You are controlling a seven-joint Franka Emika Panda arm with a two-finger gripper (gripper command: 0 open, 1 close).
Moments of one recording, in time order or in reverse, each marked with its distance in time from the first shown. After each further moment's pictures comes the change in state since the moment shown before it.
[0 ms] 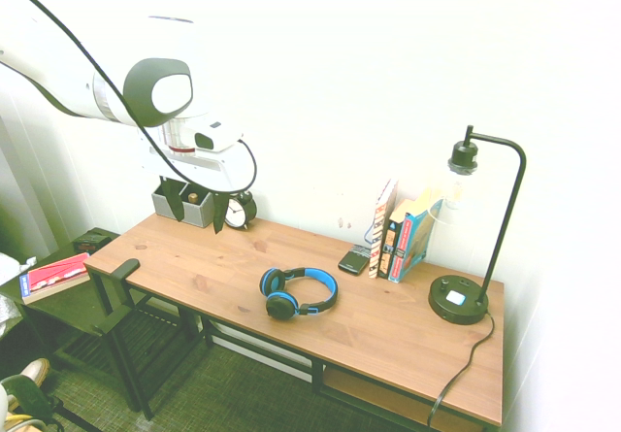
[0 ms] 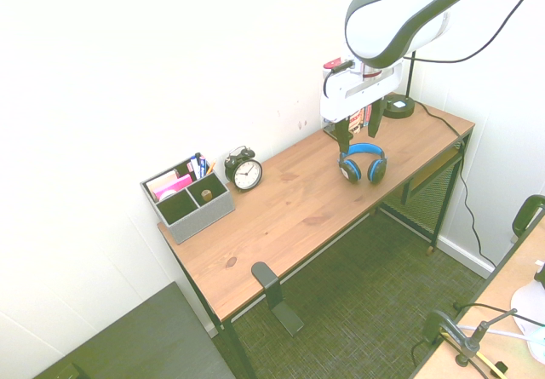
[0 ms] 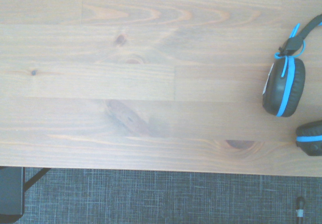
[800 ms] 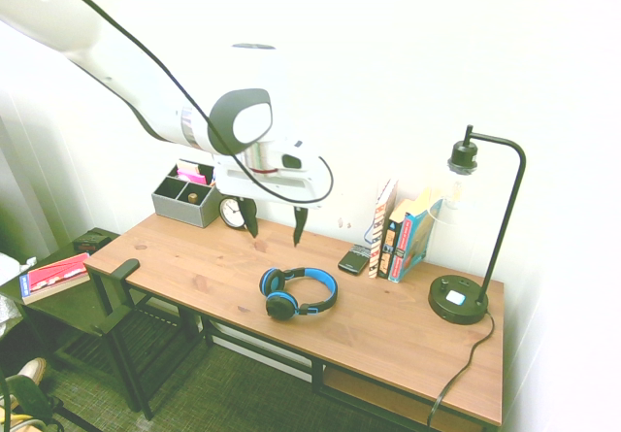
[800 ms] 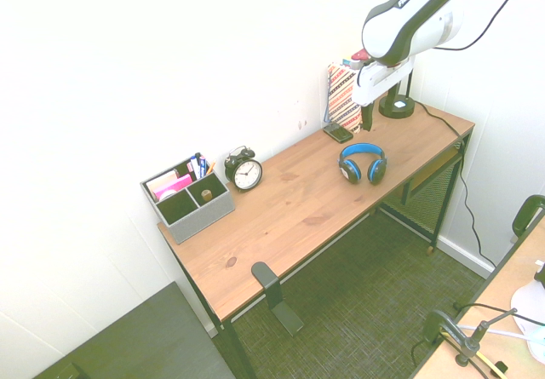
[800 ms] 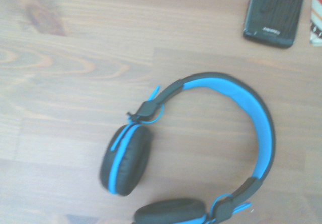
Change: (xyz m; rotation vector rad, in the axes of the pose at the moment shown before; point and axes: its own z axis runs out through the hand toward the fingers) arm 0.148 0.068 0.049 0.012 0.121 -0.102
